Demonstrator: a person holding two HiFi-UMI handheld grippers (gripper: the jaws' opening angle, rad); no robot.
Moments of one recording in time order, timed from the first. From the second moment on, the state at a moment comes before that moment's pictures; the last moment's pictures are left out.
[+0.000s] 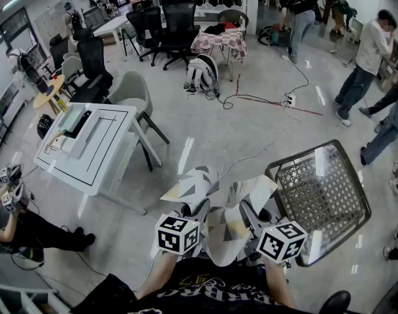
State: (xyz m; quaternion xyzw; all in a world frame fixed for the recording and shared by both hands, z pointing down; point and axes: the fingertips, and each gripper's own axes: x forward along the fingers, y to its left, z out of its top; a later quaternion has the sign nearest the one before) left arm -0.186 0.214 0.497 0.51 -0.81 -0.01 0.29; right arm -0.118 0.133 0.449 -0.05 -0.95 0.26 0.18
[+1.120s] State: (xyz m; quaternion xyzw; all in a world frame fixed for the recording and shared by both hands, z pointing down) left arm -0.195 0.211 0.512 0.53 -0.79 0.00 0.31; right arm -0.112 0.124 0.461 0.00 -0.95 0.26 0.19
